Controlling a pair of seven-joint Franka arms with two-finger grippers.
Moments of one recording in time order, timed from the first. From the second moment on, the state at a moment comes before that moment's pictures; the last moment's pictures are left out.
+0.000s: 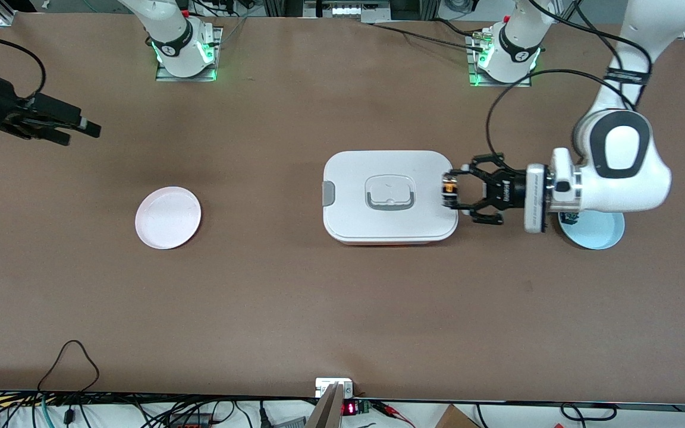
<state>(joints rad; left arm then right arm) 0.29 0.34 -0.47 -1.90 -1.28 1.84 1.61 0.05 0.01 -0.13 -1.65 0.56 1.55 -0.04</state>
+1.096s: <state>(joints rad) -0.20 0.43 -0.52 -1.80 -2.13 2.28 2.29 0.21 0.16 -0.11 -1.99 1.43 1.58 -0.13</state>
